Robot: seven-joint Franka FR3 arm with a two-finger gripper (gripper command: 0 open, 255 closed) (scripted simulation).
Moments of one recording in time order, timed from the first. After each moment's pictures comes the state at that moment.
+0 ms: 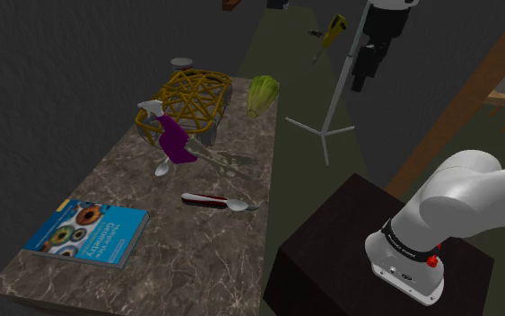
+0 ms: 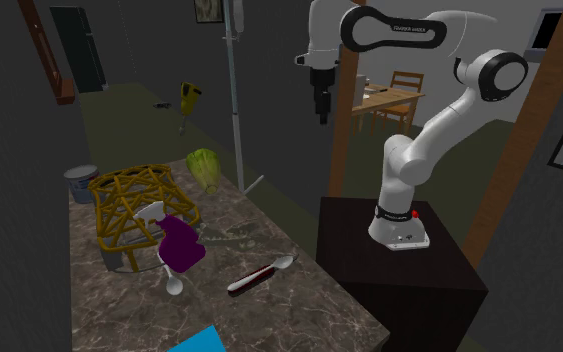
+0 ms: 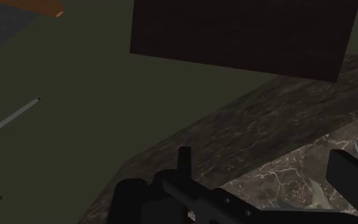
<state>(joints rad) -0.02 -0.77 0.03 -2.27 -0.06 1.46 -0.14</state>
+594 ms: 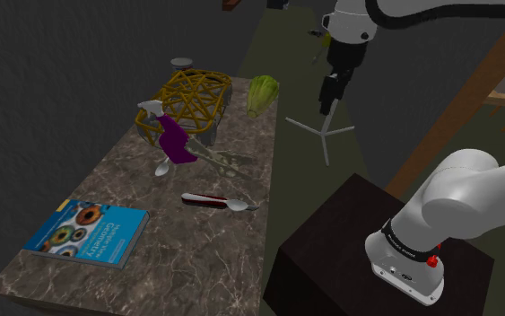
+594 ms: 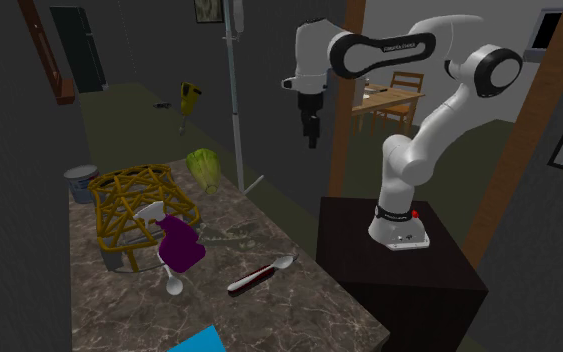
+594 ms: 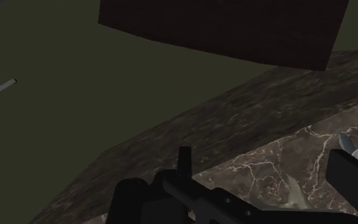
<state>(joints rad) 0.03 -0.69 0.10 -2.37 0.01 1.65 -0.09</state>
